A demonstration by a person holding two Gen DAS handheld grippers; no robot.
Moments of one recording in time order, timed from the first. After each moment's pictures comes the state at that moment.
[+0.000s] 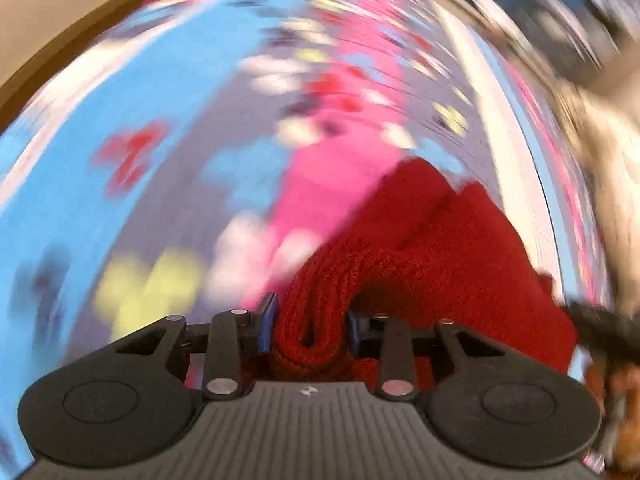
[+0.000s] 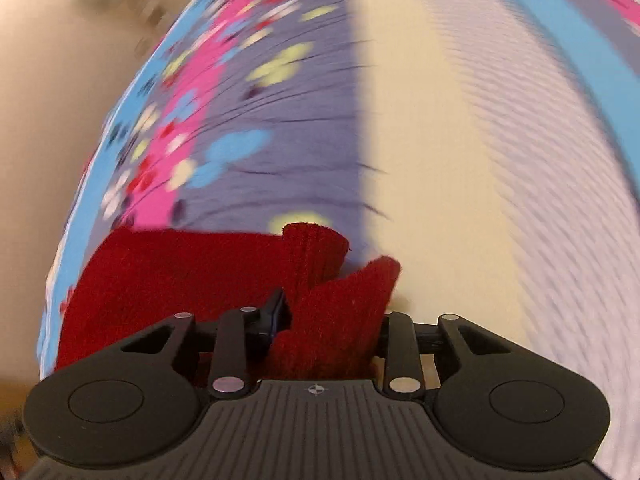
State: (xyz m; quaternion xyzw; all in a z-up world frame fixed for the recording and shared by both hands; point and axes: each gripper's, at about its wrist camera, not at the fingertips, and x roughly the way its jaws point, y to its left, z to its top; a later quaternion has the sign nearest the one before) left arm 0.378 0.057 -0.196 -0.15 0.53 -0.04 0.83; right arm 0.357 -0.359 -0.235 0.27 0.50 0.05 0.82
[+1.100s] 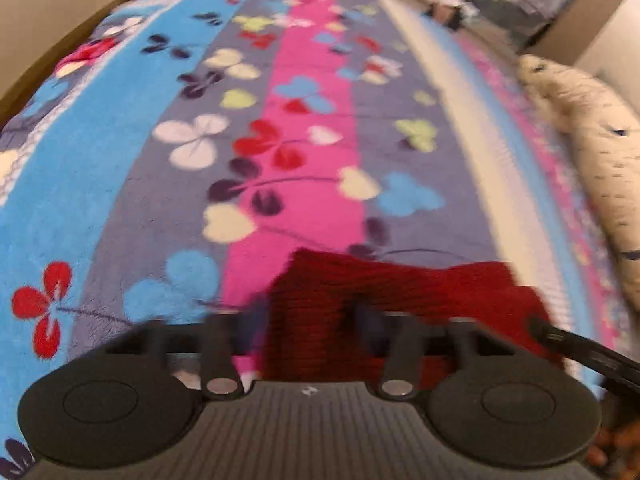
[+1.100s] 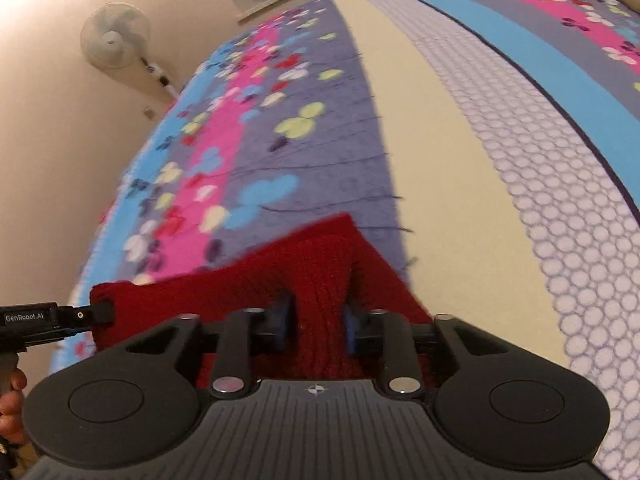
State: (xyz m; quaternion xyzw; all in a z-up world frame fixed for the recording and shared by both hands) left arm 0.448 0.043 -0.206 -0.12 0.51 -0.07 0.85; right arm 0.365 -0.305 -0.220 0.22 0.42 0.05 0.88
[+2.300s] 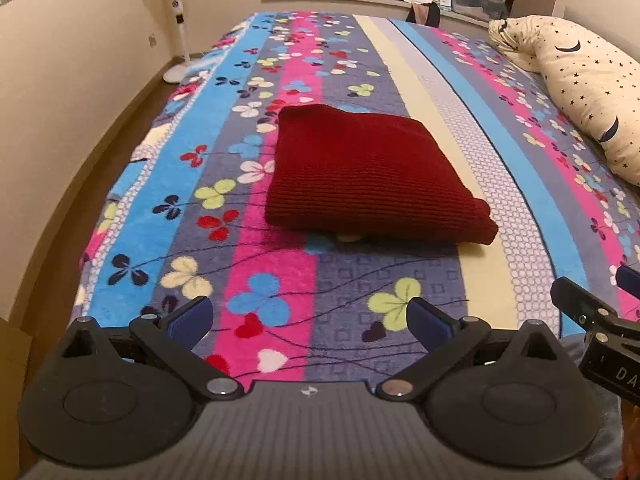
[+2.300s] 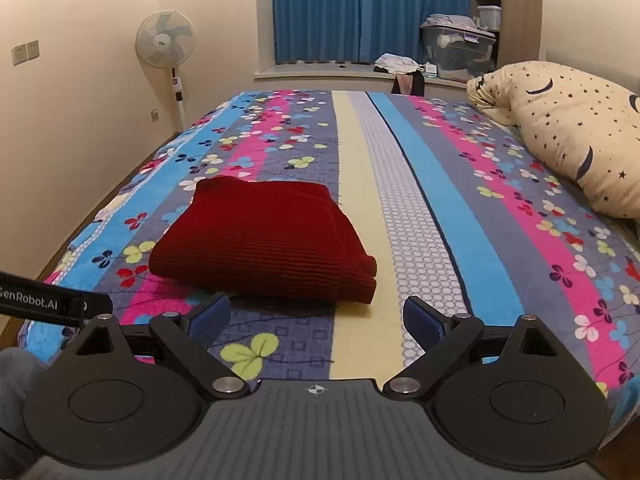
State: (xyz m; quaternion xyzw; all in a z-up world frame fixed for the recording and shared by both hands) left arm 0.032 -0.038 -0.052 0.02 0.45 -0.01 0.89; right arm -0.033 -0.246 -0.057 0.03 0.33 0.00 0.94
